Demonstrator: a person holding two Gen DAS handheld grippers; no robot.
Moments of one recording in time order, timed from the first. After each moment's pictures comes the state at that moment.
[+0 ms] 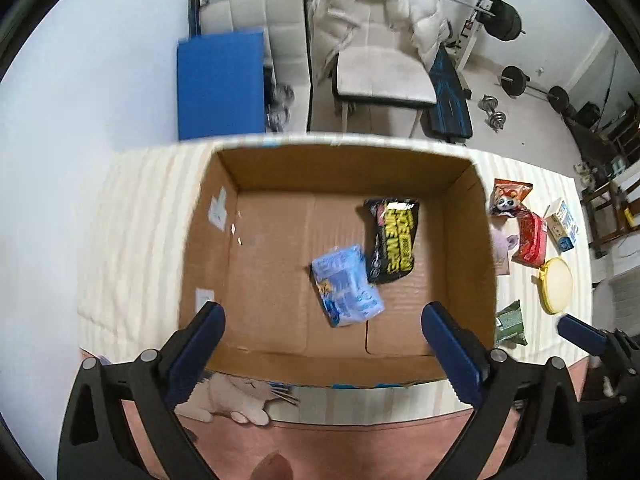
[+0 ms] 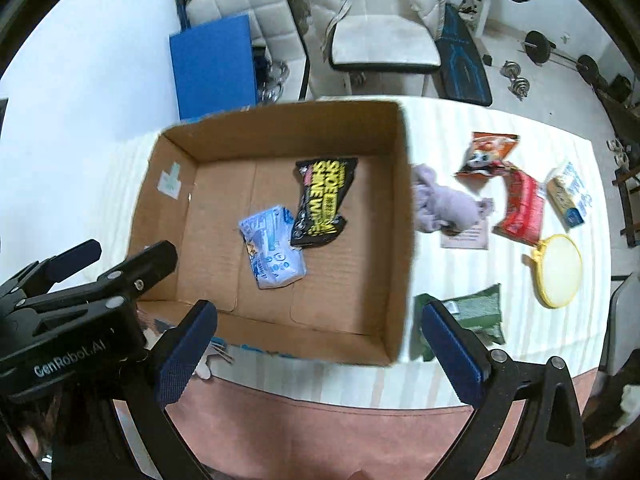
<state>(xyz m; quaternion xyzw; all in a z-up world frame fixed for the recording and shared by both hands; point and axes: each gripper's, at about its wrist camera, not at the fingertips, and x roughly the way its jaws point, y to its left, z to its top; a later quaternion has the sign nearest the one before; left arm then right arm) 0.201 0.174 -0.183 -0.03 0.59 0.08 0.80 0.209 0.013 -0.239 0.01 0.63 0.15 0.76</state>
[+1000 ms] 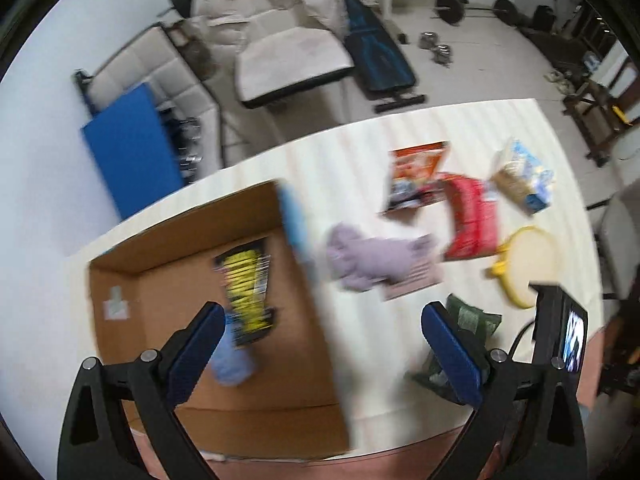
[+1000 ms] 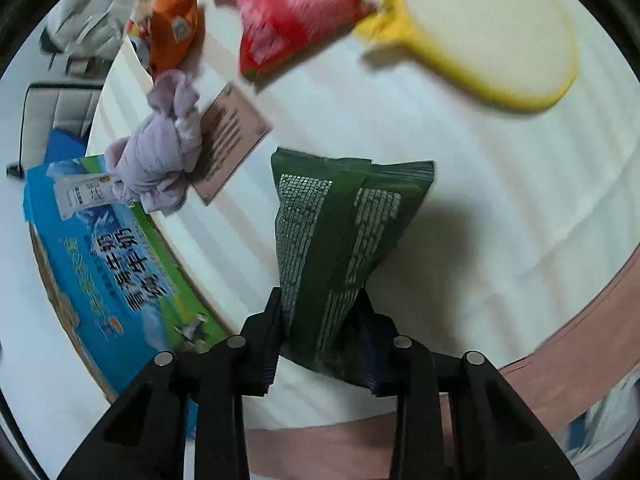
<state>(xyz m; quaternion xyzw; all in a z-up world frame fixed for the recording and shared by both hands) 0.311 -0.033 -0.246 0.09 0.64 -0.01 0.77 0.222 -0.188 -0.437 0.31 0.74 -0.03 0.60</state>
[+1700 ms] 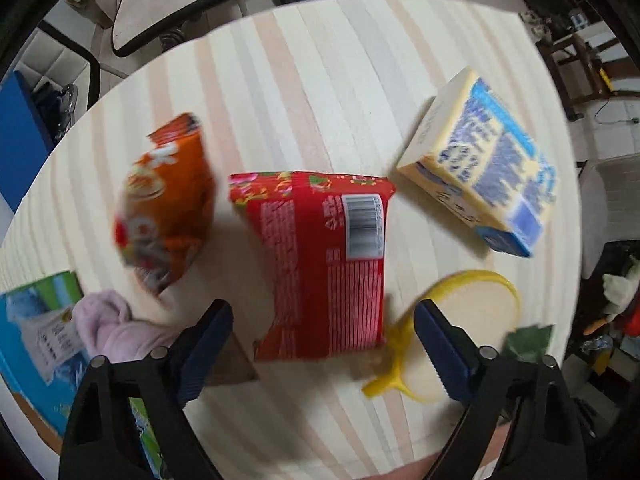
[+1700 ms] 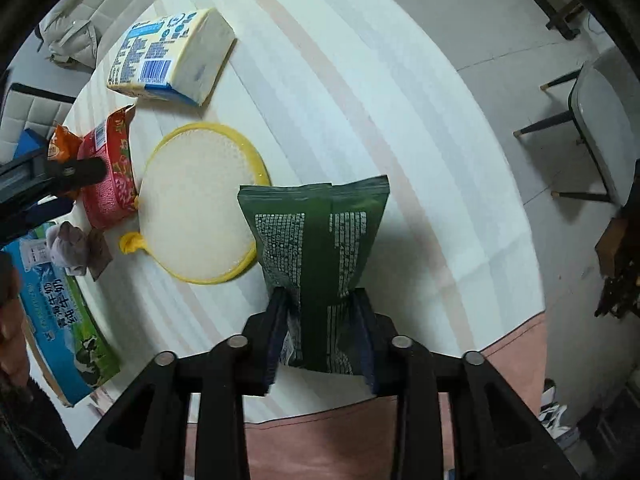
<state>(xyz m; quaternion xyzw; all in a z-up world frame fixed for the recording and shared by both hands) 0.411 -0.191 -0.412 0.07 0.76 -0.07 0.65 0.254 -0.375 -0.418 0.18 0.74 -0.07 0.64</state>
